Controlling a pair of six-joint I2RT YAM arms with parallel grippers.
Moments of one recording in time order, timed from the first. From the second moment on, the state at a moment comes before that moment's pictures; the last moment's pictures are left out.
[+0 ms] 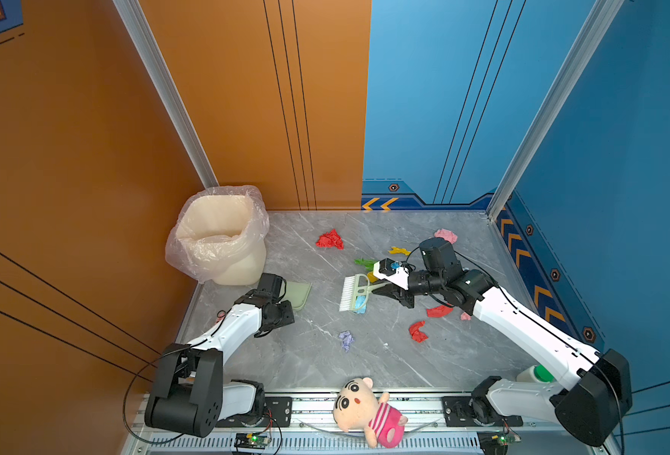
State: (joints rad) left arm -0.15 1.31 0.63 -0.52 0.03 -0.45; right arm 0.57 1.27 1.07 -0.46 -0.65 -0.61
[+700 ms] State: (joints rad) left arm -0.15 1.38 0.66 -0.50 0.04 -0.43; right arm 0.56 1.27 1.06 -0.41 -0.64 -0.56
